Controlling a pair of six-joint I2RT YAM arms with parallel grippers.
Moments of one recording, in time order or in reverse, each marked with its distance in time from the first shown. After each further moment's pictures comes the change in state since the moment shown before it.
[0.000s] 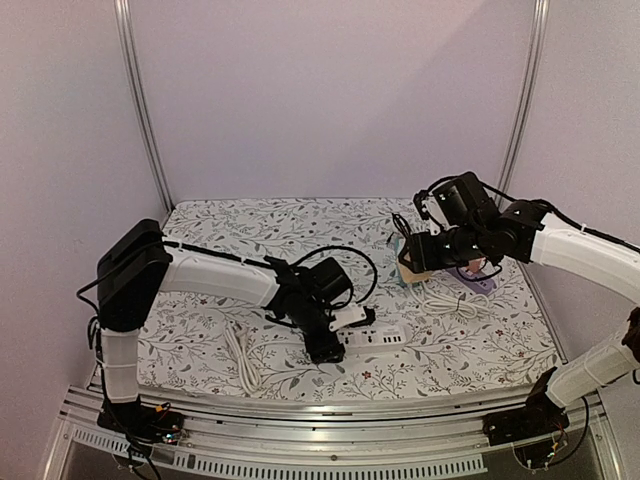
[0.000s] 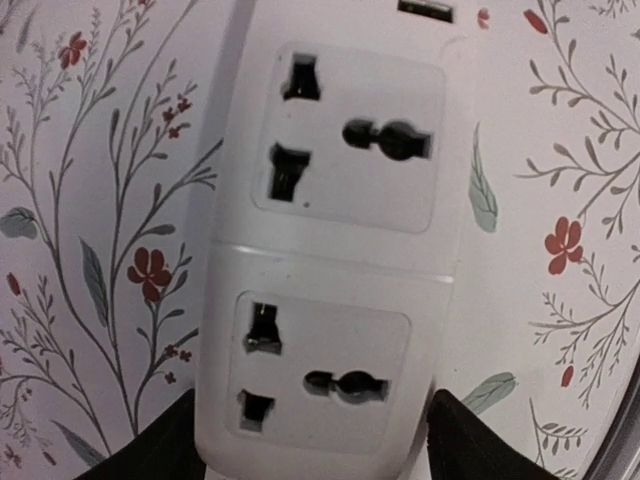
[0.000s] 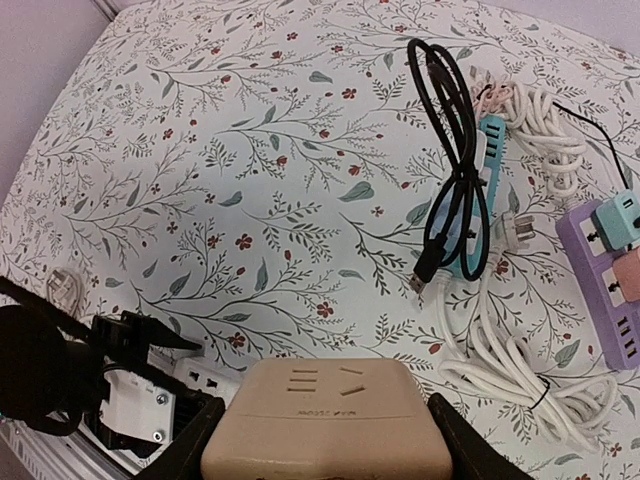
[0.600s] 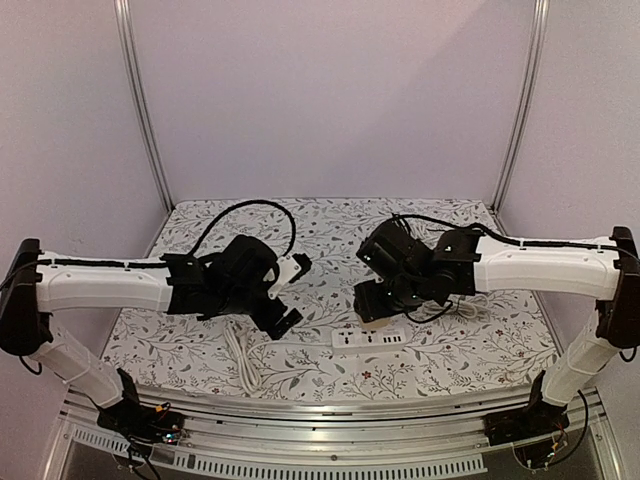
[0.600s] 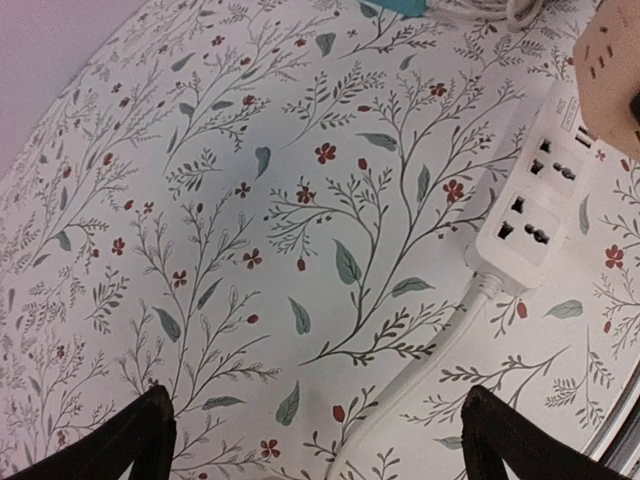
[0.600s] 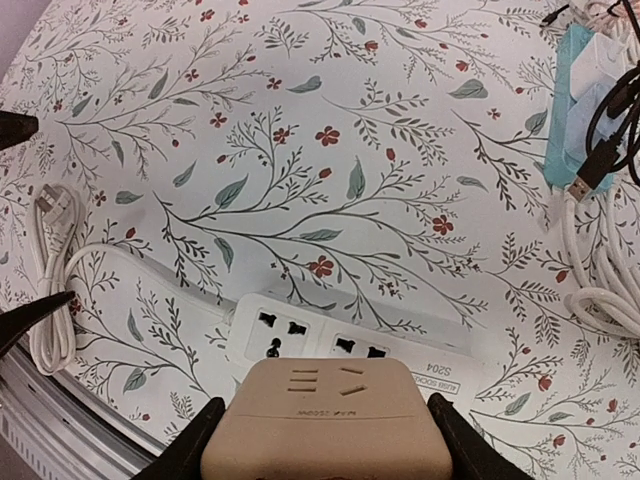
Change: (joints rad) left arm 0.055 -0.569 -0.390 0.161 -0.317 -0.227; right arm 0.324 0.217 0.071 -0.058 0.154 0.232
